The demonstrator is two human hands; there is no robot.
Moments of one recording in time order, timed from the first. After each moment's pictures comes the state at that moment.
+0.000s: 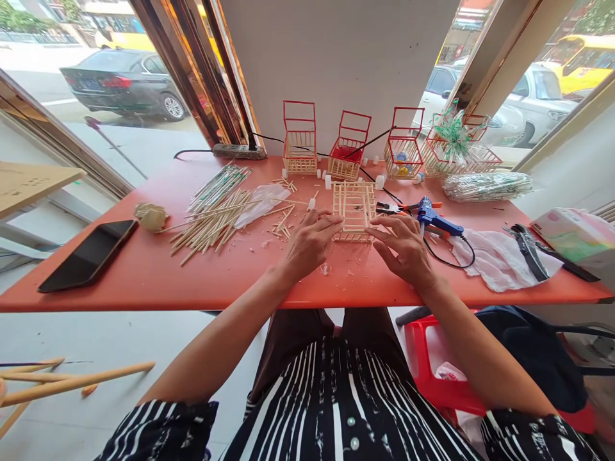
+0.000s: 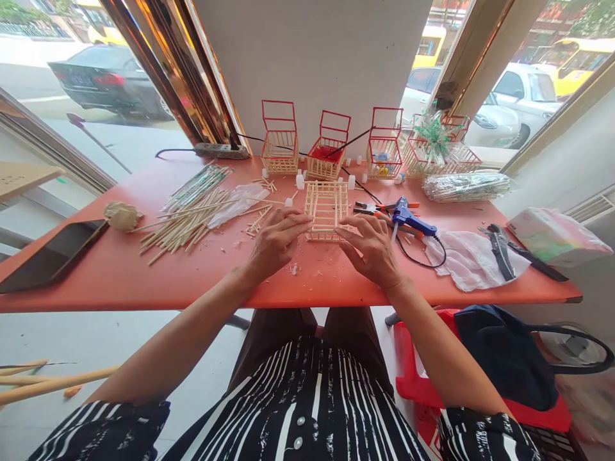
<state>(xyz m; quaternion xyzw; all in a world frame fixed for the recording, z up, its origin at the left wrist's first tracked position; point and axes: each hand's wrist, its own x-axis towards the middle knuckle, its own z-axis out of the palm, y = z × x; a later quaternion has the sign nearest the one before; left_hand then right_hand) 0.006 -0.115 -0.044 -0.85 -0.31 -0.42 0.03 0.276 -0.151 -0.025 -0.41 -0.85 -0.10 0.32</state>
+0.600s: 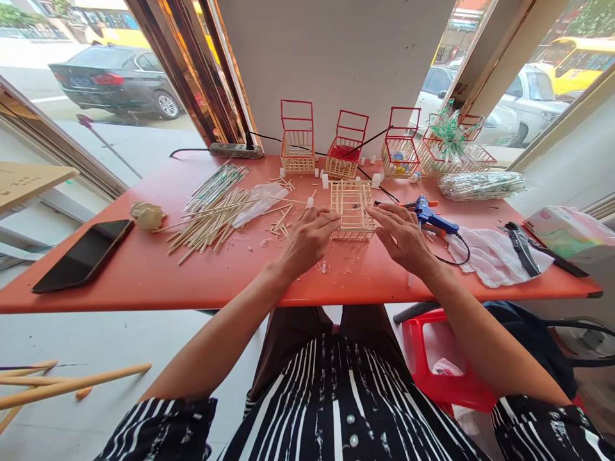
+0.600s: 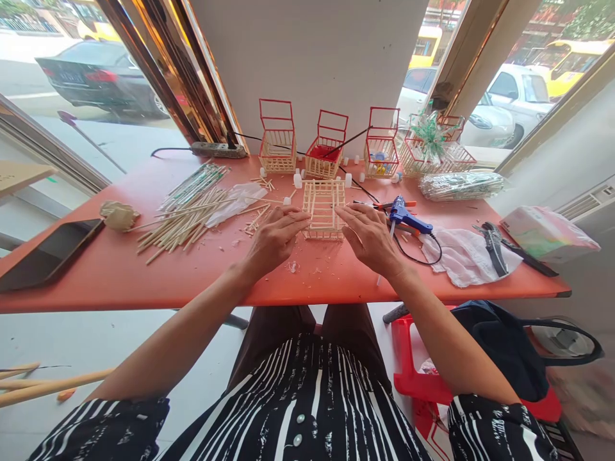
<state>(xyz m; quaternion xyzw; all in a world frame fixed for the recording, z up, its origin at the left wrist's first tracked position) 0.004 -0.112 -0.044 -0.86 -0.31 -0.40 0.01 0.280 -0.139 -0.013 -0.43 -0.85 -0.04 0.30</state>
